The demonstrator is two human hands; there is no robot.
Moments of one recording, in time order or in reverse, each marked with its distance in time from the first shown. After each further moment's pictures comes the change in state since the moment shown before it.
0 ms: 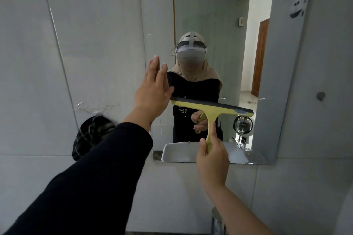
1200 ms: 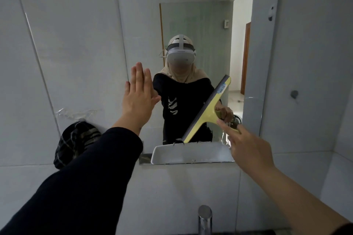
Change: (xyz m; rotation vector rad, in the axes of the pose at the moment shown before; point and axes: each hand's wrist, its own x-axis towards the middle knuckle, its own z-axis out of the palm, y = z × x) left_hand -0.001 0.002 0.023 0.324 -0.096 0.026; right_hand 0.071 0.057 -0.112 -0.800 -0.111 -0.419
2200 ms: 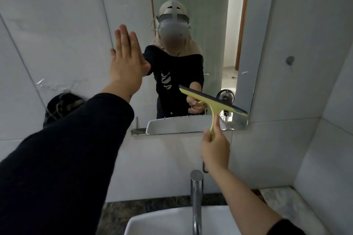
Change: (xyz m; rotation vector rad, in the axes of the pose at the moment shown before) left_hand -0.004 0.013 -0.011 -0.087 -0.027 -0.043; right_hand -0.065 -0.069 0.056 0.836 -0.057 0.604
